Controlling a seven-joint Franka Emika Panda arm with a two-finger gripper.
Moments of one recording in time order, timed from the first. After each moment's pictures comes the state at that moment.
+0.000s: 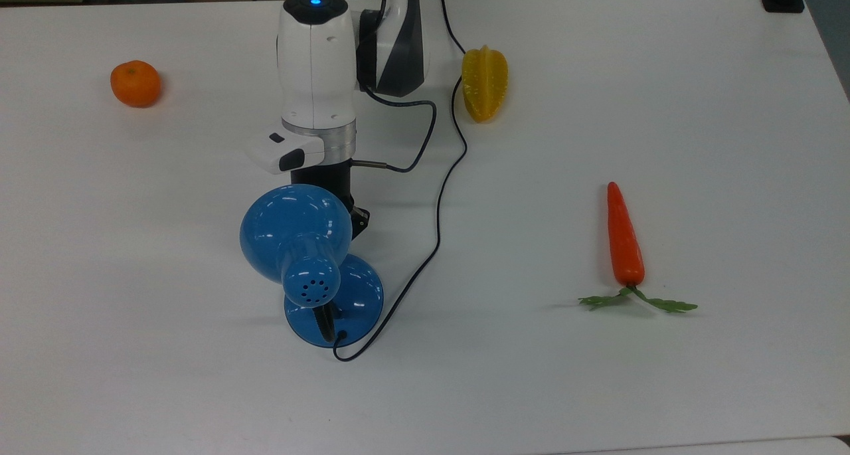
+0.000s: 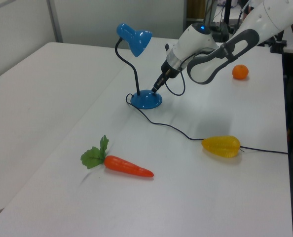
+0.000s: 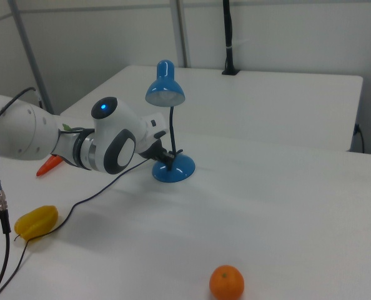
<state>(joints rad) 0.11 0.54 -0.09 -1.77 0.00 2.90 0.05</state>
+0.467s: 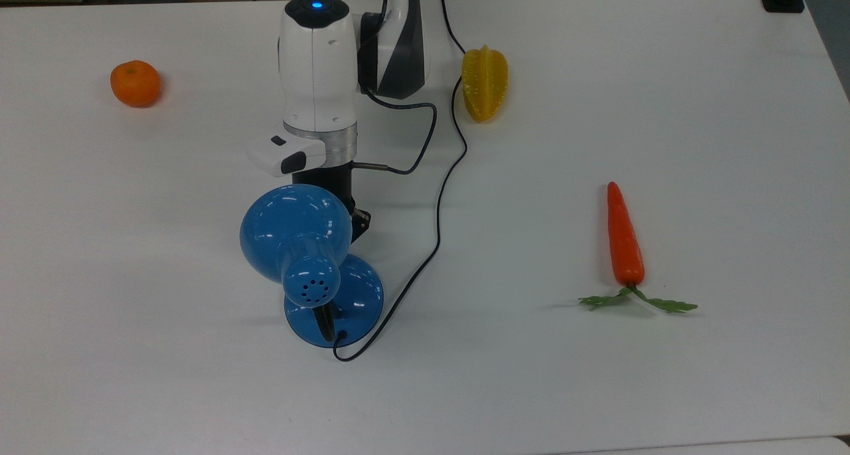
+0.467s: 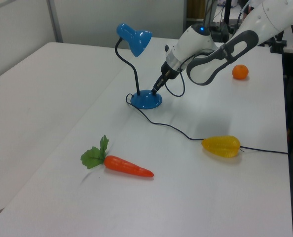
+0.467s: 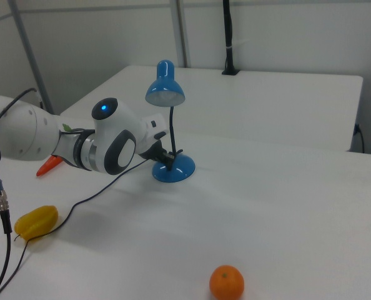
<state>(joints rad) 0.11 0.55 -0.09 -1.77 -0.01 2.91 0.05</state>
